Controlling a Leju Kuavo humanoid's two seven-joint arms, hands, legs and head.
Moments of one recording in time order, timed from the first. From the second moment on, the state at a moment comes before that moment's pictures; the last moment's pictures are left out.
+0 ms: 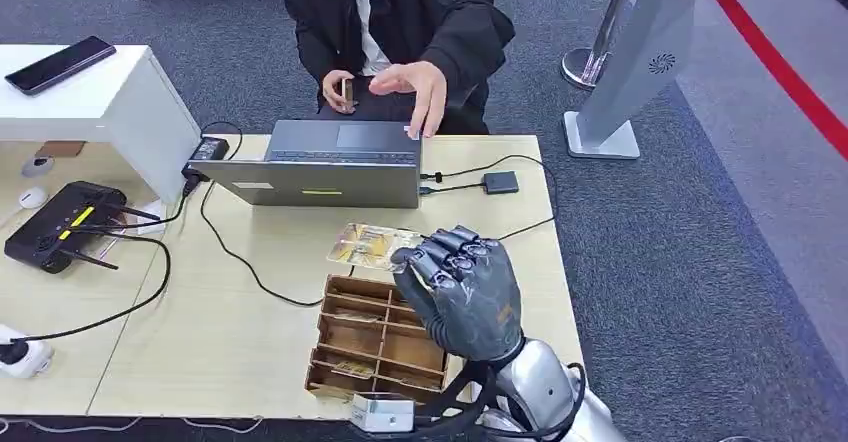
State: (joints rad) left arm -0.16 -0.12 -1.55 -0.11 1.32 0.52 -0.22; right arm -0.22 -0.02 0.75 -1.77 1.28 -0.51 -0.02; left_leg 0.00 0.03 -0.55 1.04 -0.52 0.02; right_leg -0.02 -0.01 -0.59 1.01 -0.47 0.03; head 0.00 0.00
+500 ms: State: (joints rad) left arm -0.19 -0.12 -1.55 -0.11 1.22 0.49 -0.17; right arm -0.35 0.02 0.72 -1.64 1.28 -0.42 0.04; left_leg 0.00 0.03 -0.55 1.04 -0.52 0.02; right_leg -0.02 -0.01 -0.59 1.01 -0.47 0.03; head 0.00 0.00
